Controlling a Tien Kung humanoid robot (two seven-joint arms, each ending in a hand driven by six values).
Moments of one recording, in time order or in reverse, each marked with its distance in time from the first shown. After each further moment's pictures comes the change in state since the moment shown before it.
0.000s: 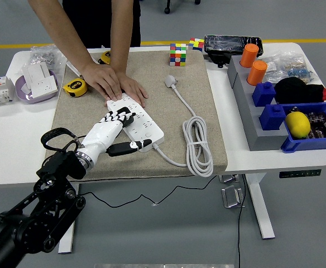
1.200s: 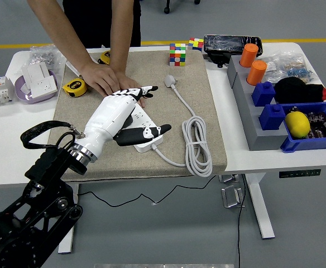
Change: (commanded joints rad) left arm 0.077 0.065 0.052 -0.443 -0.014 0.058 0.013; right arm -0.005 0.008 0.012 0.000 -0.005 -0.005 0.003
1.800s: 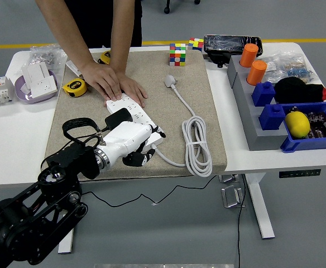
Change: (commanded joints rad) left arm -0.120 0.020 0.117 0.147 0.014 -0.338 0.105; right arm 0.006 0.000 -0.002 0.000 0.002 0.000 0.001
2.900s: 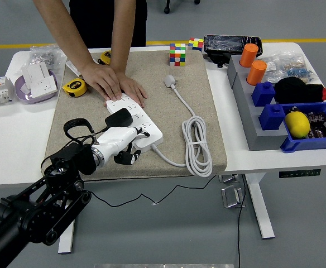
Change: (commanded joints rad) left arm -0.047 -0.061 -0.069 0.298 0.000 0.088 -0.056; right arm -0.002 -0.002 -0.013 0.001 0.002 -0.001 0.000
